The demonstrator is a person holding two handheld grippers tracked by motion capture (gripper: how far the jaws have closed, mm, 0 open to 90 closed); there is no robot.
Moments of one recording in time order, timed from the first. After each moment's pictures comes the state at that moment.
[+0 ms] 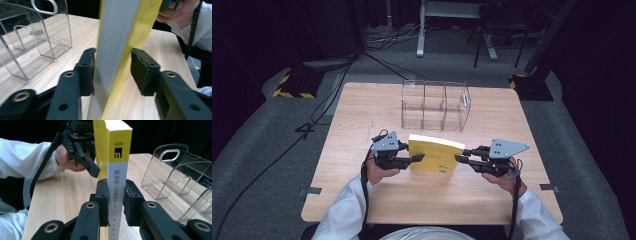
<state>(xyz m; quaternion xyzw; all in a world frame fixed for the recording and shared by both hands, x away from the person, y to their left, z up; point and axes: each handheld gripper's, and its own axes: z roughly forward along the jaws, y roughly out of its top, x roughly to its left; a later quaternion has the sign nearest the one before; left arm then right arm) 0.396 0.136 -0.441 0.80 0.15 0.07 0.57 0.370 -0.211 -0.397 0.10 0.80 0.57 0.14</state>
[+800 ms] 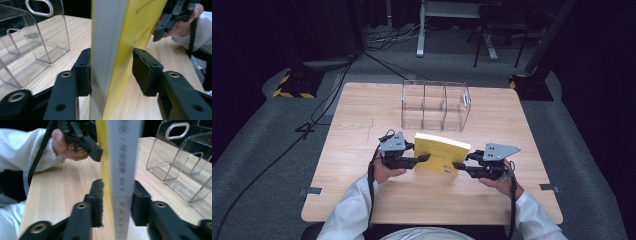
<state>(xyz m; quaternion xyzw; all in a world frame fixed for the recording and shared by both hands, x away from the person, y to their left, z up) 0.401 0.117 -0.445 0.80 0.15 0.08 0.57 0.379 -0.210 -0.433 0.13 0.81 0.56 0.10</state>
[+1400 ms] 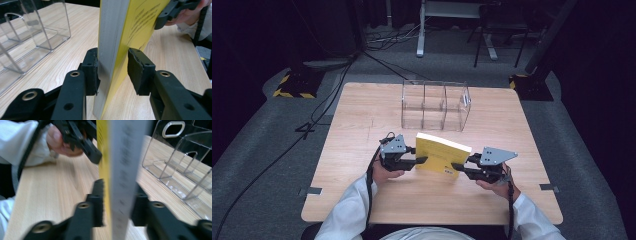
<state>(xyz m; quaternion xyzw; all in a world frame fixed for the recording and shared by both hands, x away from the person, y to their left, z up) 0.402 0.117 -0.455 0.82 0.15 0.07 0.54 0.371 -0.205 -0.438 0.13 0.82 0.55 0.13</state>
